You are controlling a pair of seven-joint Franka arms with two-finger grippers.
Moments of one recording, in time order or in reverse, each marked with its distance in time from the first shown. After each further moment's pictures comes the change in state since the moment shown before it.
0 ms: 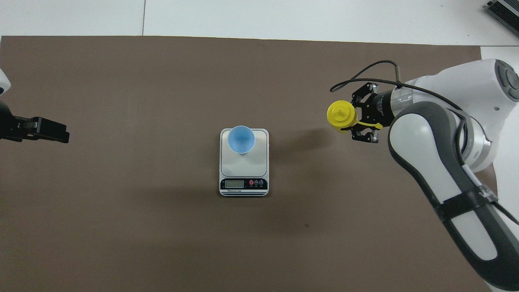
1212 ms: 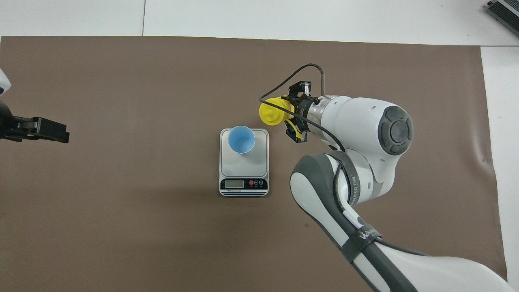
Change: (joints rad) left arm 0.000 0.000 0.000 0.000 0.000 0.000 0.000; right arm 0.276 0.033 0.001 -0.090 -0.094 0.509 0.153
